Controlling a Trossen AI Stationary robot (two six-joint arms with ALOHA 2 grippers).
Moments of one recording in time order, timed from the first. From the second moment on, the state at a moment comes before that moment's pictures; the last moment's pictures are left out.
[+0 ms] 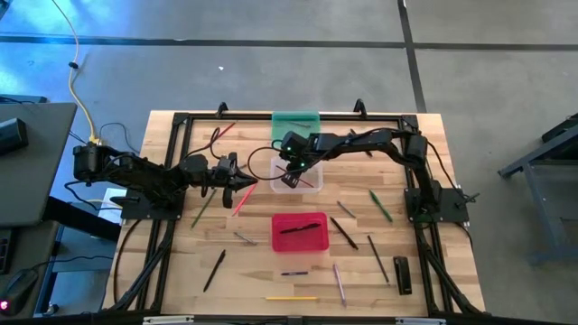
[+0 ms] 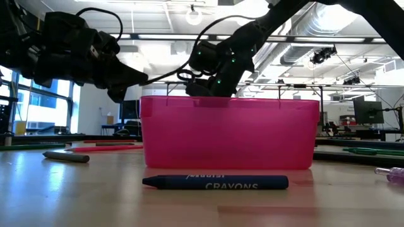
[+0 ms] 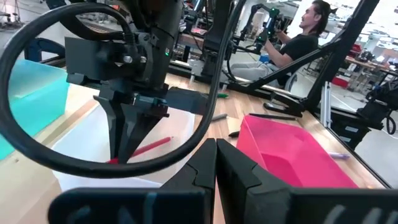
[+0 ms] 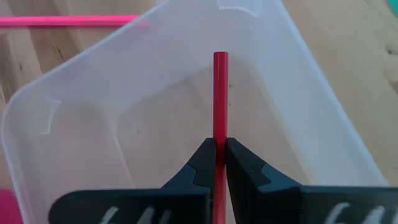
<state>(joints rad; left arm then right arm) 0.38 1.28 0.08 1.10 0.26 -0.22 -0.28 2.09 1.46 -0.42 -0.16 0.21</state>
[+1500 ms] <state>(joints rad) 0.38 1.28 0.08 1.03 0.26 -0.19 -0.22 1.63 0.89 0.40 -0.08 -0.06</state>
